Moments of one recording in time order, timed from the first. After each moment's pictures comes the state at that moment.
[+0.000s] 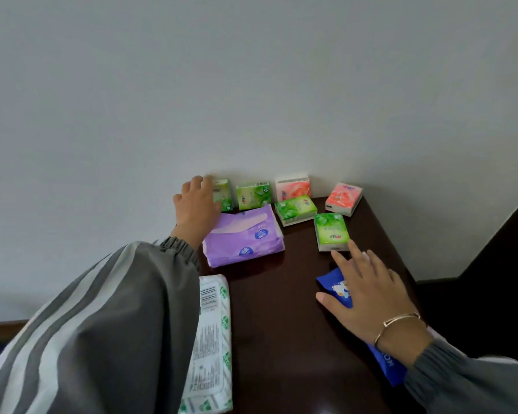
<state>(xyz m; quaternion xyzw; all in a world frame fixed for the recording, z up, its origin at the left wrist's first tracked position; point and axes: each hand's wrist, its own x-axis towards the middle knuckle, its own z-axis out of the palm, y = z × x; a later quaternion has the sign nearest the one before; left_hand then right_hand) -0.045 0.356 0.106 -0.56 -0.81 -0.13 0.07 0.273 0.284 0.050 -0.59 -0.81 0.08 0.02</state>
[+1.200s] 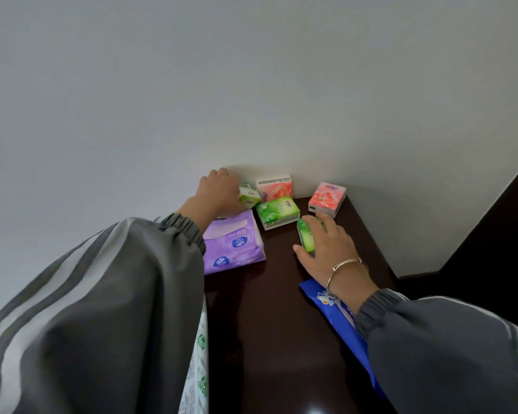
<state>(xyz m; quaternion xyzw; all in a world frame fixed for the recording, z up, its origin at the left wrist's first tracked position) 0.014 0.414 0.122 -0.69 -0.72 0.00 0.04 0.240 0.361 0.052 -0.57 -0.79 0.12 0.18</state>
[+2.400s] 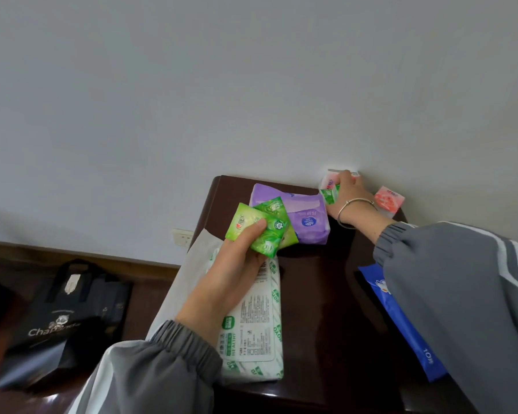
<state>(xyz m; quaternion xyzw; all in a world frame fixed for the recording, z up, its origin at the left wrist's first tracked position) -0.006 0.217 0.059 -0.19 -0.26 -0.70 -0.64 0.144 0.418 0.088 -0.62 -0.78 0.06 0.09</state>
